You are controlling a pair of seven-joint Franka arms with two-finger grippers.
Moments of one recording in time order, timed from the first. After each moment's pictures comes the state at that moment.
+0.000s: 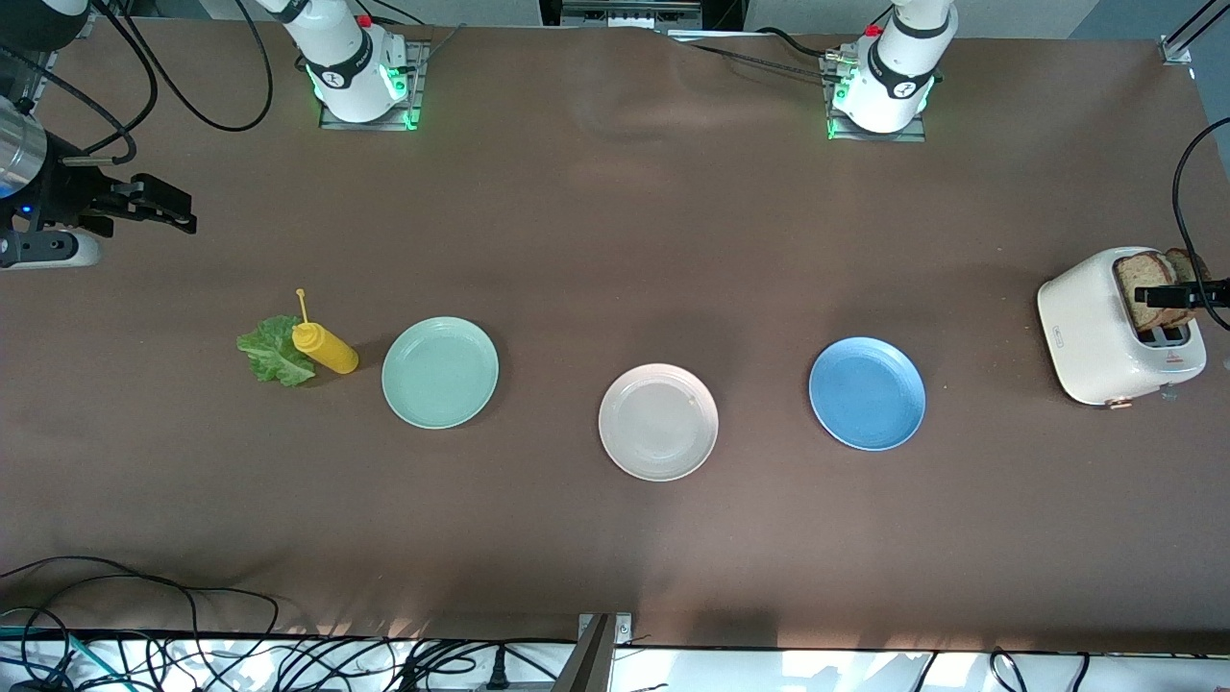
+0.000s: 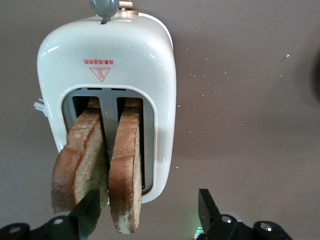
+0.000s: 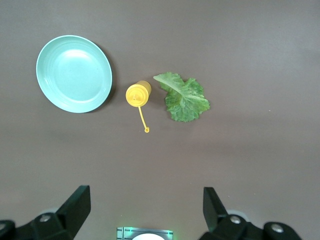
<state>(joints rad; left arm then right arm) 0.39 0.48 0.05 -1.46 0.10 1.51 0.30 0.04 0.04 -0.01 -1.59 -0.02 1.50 -0.05</state>
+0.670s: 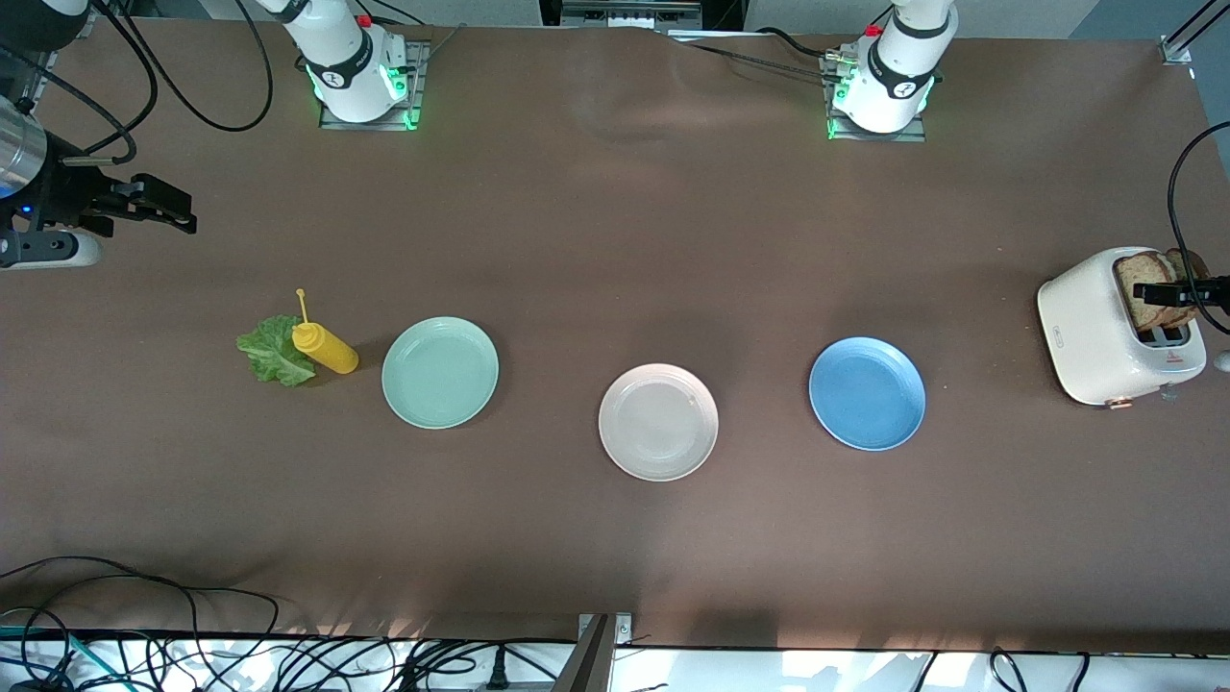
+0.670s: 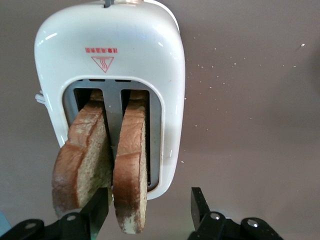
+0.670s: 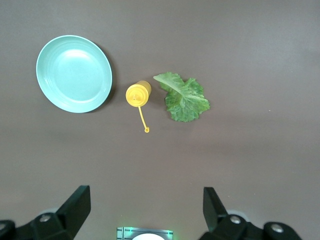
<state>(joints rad) 0.39 0.50 0.05 -1.46 0.12 1.49 0.30 0.04 0.04 -0.01 -1.59 -0.02 1.50 -0.05</state>
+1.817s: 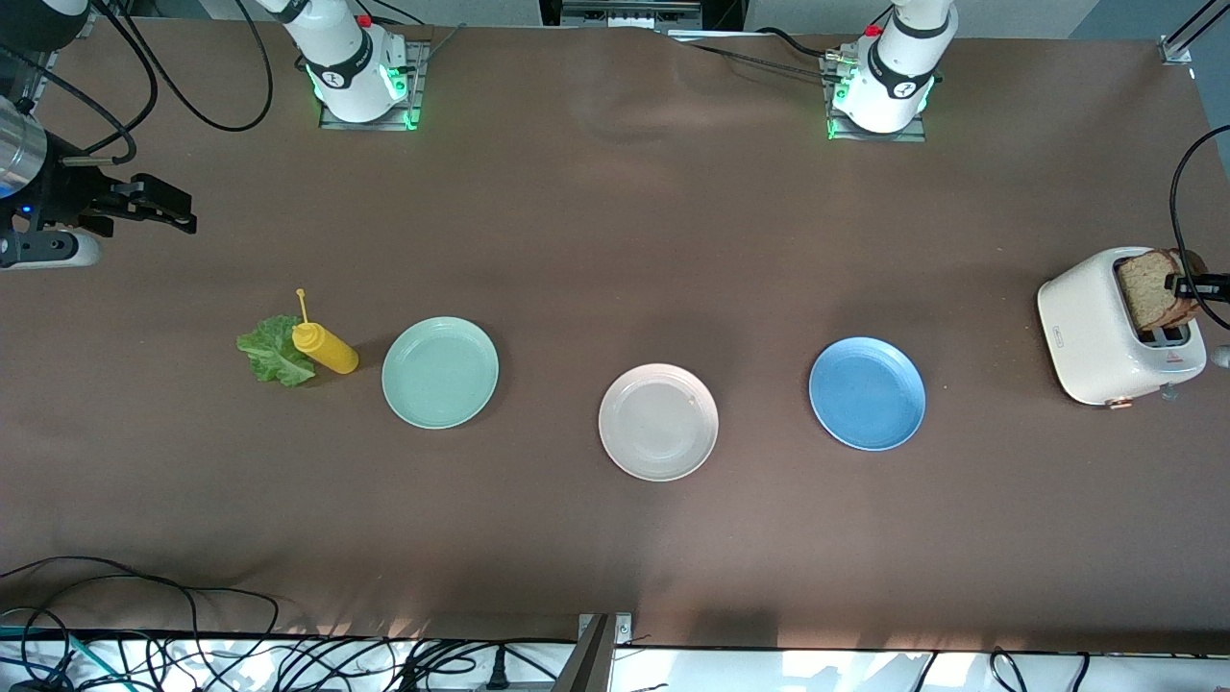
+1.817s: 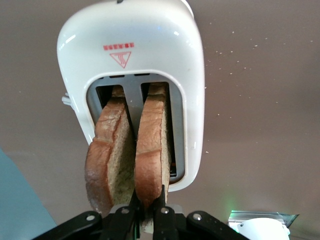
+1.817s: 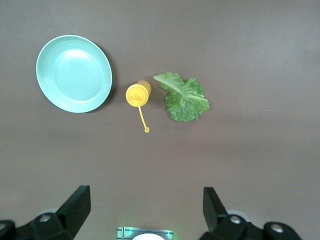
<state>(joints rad) 0.39 0.50 0.03 -1.43 0.23 1.47 0.39 0.04 0.04 -0.01 -1.59 -0.02 1.50 -0.05</state>
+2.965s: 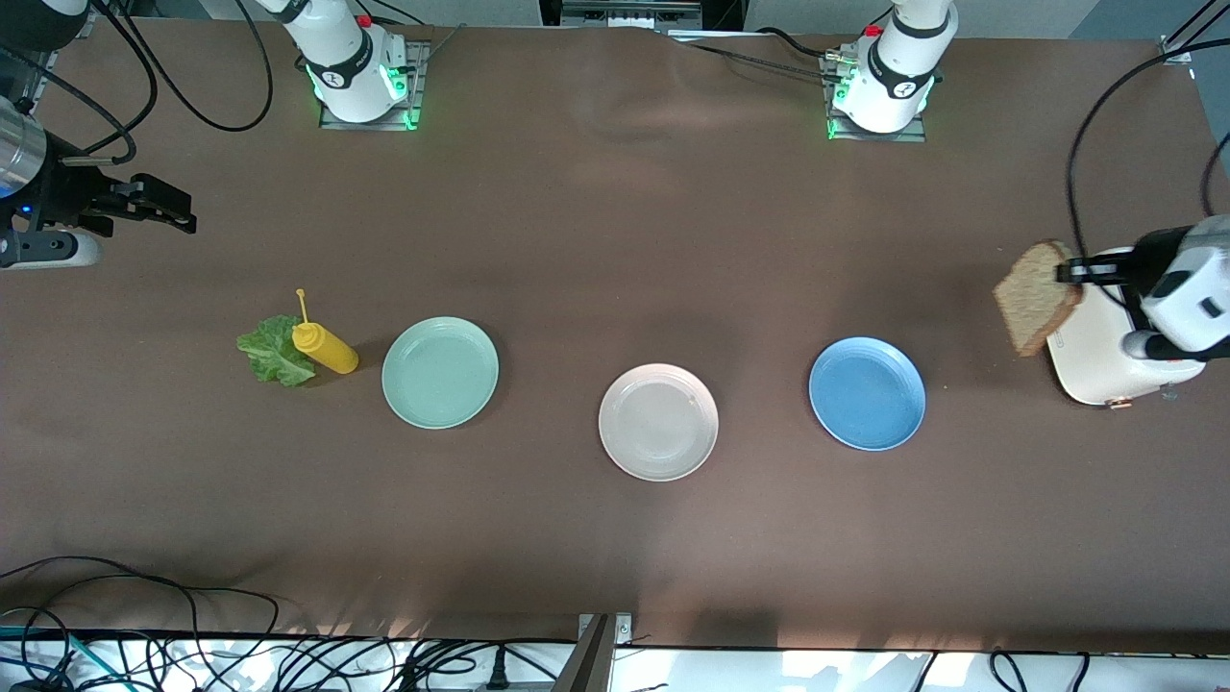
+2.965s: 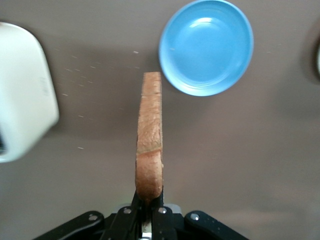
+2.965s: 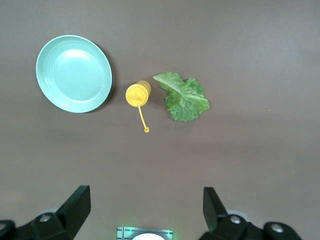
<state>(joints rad) 0.34 0.33 -0.35 -1.41 -0.03 1.32 -0.14 0.04 0.04 -0.02 -1.59 -0.02 1.50 -0.05</state>
